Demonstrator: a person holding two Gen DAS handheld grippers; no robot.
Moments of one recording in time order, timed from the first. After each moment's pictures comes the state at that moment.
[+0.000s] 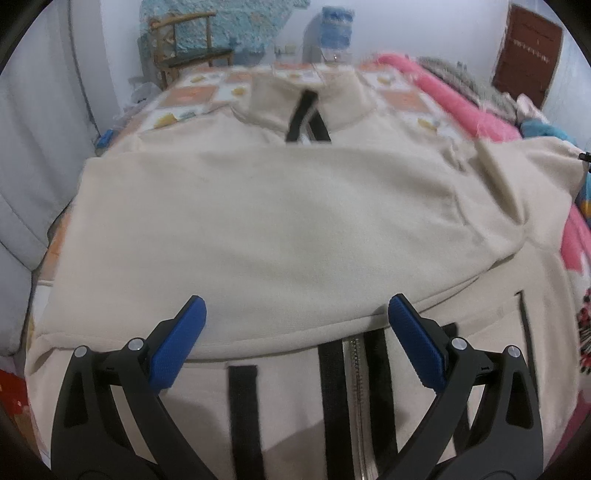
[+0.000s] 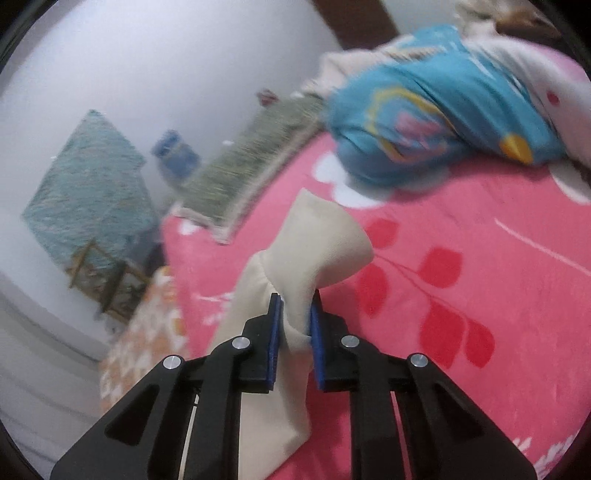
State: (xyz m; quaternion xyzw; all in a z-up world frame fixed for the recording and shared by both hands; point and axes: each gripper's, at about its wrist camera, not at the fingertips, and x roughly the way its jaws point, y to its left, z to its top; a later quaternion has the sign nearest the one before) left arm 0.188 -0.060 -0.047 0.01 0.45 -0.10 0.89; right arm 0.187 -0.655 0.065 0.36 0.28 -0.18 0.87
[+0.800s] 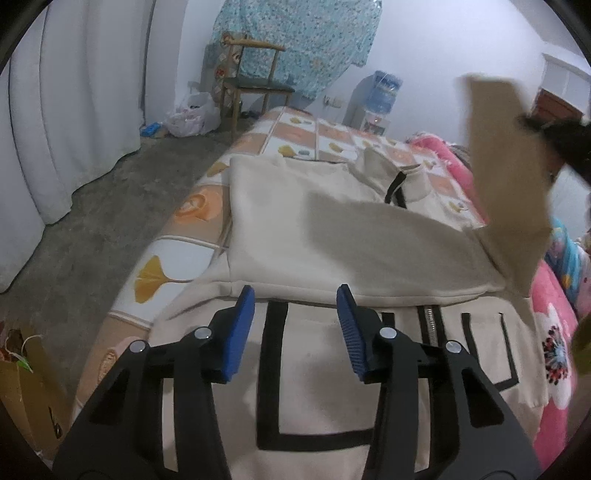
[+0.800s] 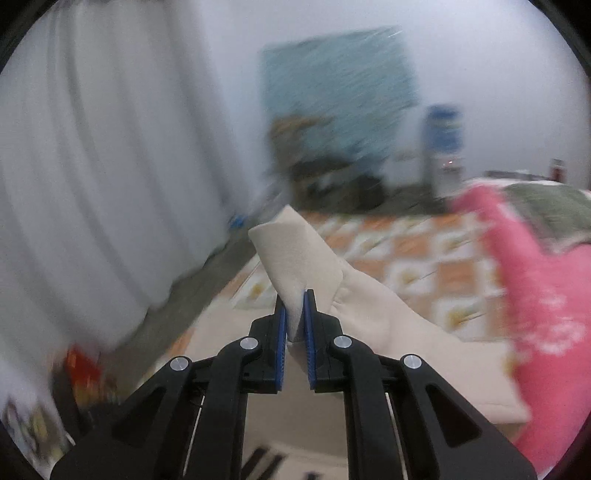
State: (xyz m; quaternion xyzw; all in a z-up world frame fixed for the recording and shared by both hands) left arm 0.113 0.094 -0.007 -0.10 0.38 -0.07 0.92; right arm 0.213 -0.189 0.117 0.04 0.31 0.22 0.92
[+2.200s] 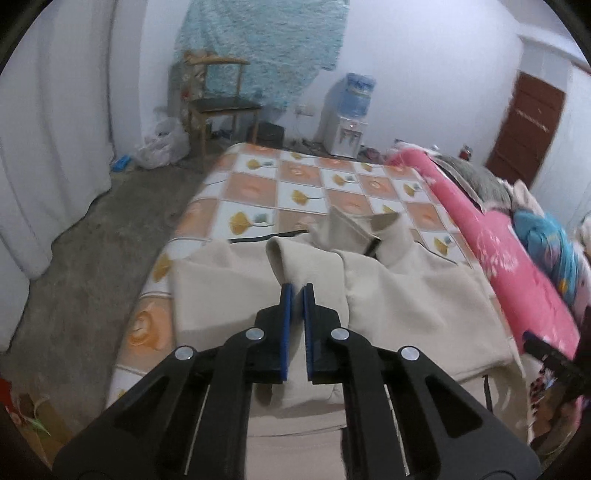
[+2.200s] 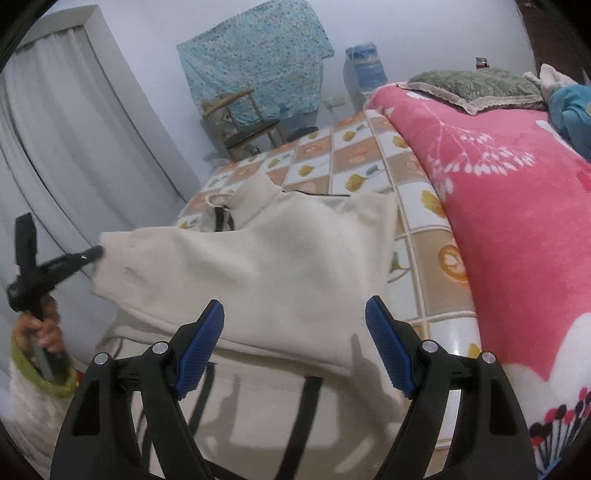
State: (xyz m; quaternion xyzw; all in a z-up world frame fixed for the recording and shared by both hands) left arm 0.228 0.059 0.051 -0.07 0.37 -0.09 0.92; right arm 0.147 -0.355 -0.004 0.17 0.35 0.11 0.91
